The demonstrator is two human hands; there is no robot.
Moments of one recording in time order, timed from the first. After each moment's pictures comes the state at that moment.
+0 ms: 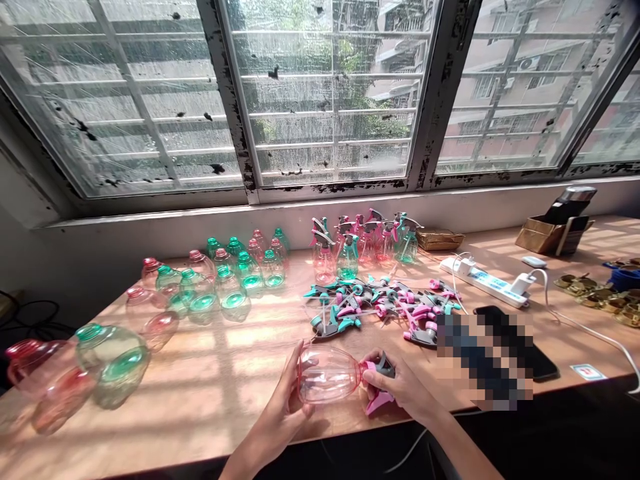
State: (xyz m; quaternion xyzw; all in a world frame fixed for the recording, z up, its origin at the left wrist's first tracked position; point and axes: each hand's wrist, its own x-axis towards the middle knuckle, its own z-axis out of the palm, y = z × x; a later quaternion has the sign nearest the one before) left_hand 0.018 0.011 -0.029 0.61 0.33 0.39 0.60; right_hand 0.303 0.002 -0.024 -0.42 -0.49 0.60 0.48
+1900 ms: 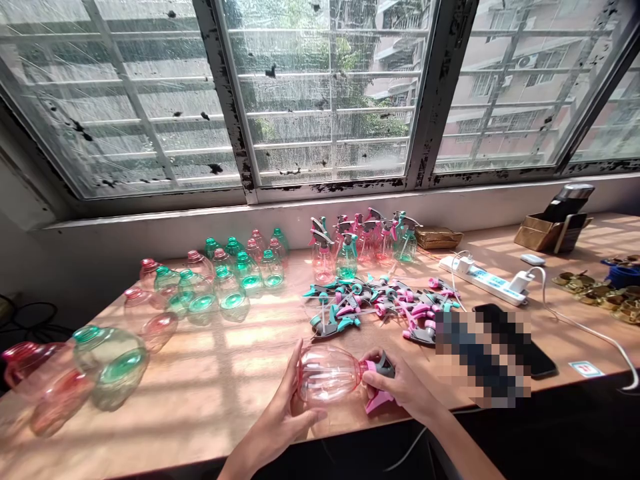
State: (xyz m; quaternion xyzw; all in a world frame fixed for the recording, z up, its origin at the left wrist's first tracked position) left_hand 0.017 0.009 -0.025 0.61 0.36 0.35 0.61; right_hand 0.305 0.000 -0.025 -0.43 -0.49 0.59 0.48
